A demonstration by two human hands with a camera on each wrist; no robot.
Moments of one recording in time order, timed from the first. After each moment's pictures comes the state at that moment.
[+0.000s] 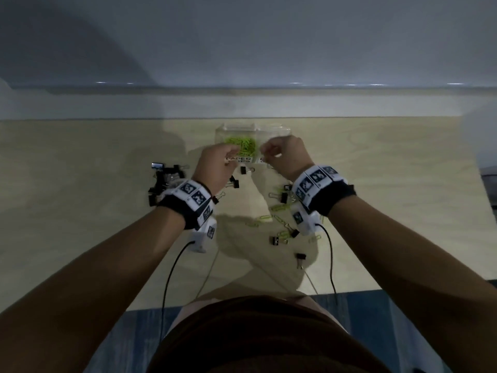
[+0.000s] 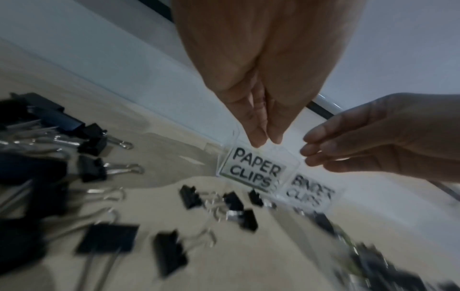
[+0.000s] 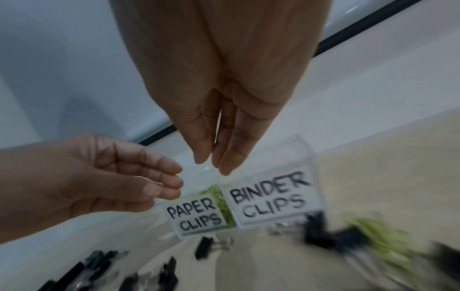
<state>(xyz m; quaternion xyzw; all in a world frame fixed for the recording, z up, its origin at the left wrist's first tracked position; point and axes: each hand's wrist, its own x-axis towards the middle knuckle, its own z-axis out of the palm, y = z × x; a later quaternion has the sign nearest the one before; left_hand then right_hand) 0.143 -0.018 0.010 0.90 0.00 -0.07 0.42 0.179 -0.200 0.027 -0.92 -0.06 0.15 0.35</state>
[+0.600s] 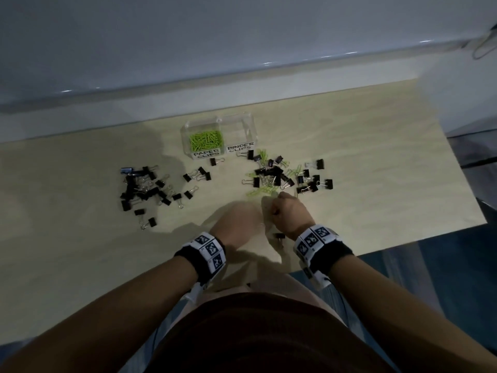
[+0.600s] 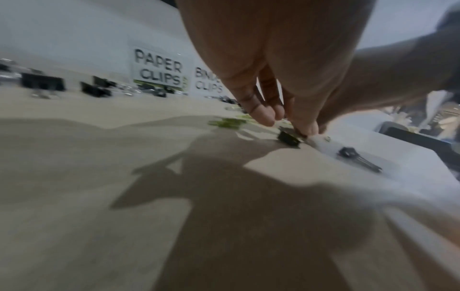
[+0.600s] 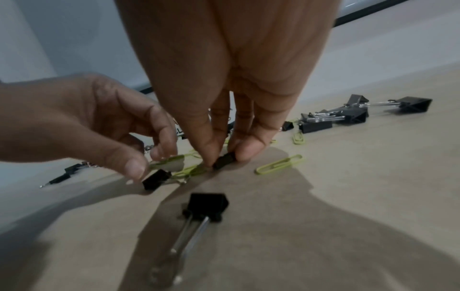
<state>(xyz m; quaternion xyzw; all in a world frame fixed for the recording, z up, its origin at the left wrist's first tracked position) 0.025 -0.099 -0.035 0.89 -0.28 -0.22 0.29 0.029 -0.274 -0.028 -0.95 -0.05 0.20 0.25</state>
